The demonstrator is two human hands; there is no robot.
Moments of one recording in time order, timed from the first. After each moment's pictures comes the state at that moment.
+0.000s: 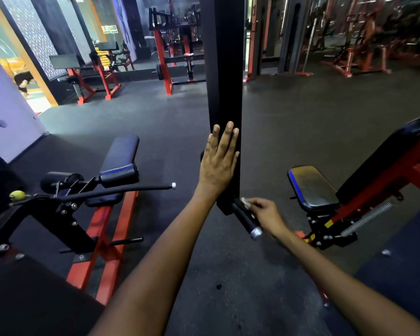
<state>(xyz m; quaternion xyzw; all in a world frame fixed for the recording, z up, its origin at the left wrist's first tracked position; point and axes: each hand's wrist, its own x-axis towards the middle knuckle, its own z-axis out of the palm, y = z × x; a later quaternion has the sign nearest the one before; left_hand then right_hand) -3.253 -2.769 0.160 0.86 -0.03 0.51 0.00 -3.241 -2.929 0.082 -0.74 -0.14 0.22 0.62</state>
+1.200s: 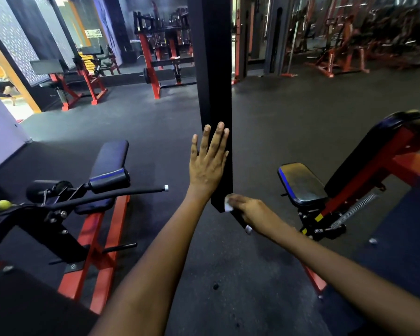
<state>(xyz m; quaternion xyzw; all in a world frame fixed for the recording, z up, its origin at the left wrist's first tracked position) -3.262 -2.765 0.159 0.84 0.02 0.53 -0.08 -3.244 -2.933 0.101 -0.83 -0.48 0.07 0.27</state>
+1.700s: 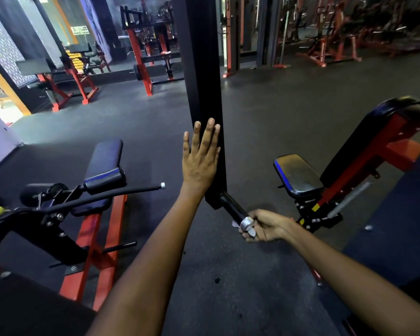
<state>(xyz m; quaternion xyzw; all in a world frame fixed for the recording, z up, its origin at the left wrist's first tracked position) -3.261 -2.761 0.156 0.84 0.00 0.53 -0.05 -3.248 -2.958 0.082 -0.64 -0.02 0.51 0.58</state>
